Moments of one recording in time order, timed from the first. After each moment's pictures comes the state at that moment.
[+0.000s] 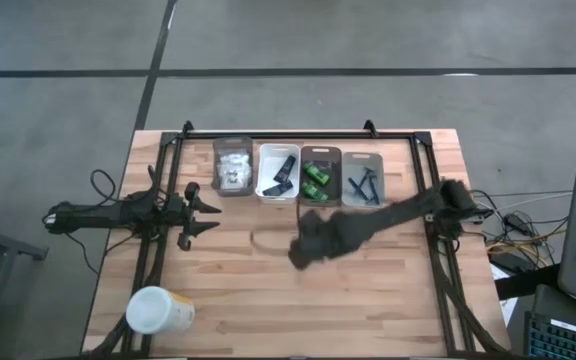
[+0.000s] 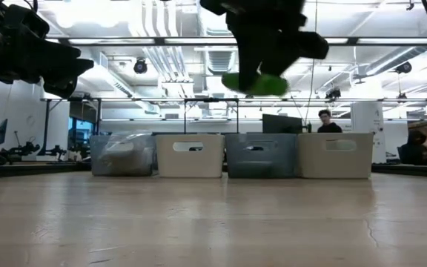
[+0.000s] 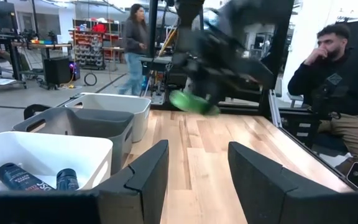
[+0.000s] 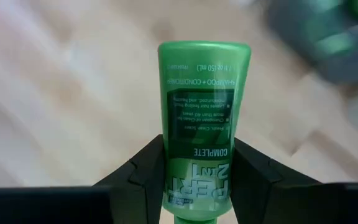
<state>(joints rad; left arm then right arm) -0.03 0.04 0.01 0.01 0.01 -0.09 0.27 1.93 1.66 -1.05 0.37 1.17</state>
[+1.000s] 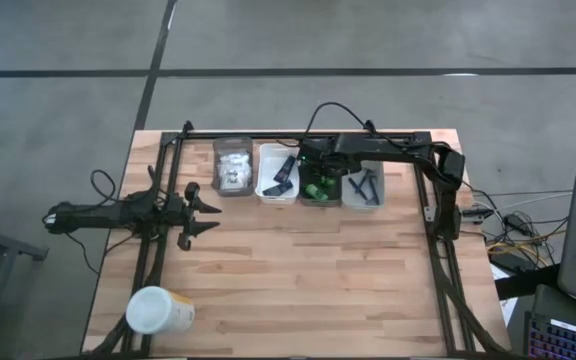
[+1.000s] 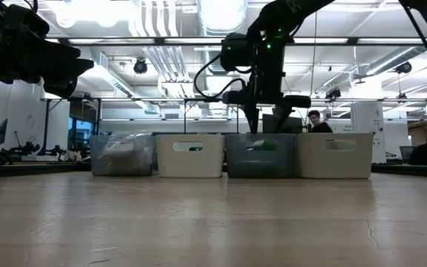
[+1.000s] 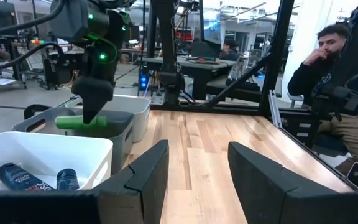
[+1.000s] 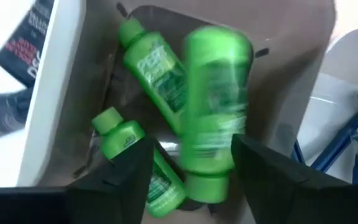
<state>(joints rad) -0.03 0.04 0.01 0.01 0.01 -0.09 -0.34 1.93 1.54 -1.00 0.23 1.00</state>
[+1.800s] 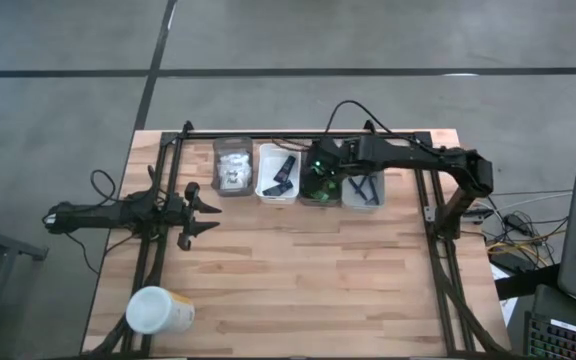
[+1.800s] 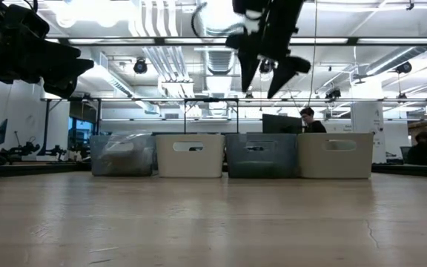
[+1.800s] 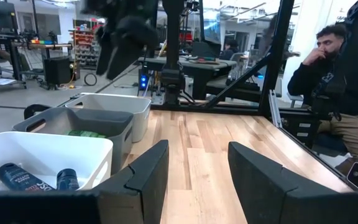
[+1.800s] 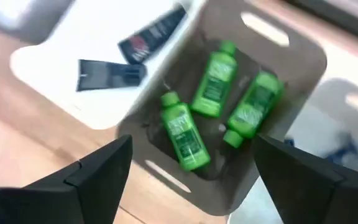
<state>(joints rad) -0.03 0.04 0.01 0.01 0.01 -0.09 -0.20 1.71 1.55 -0.99 0.28 0.80</state>
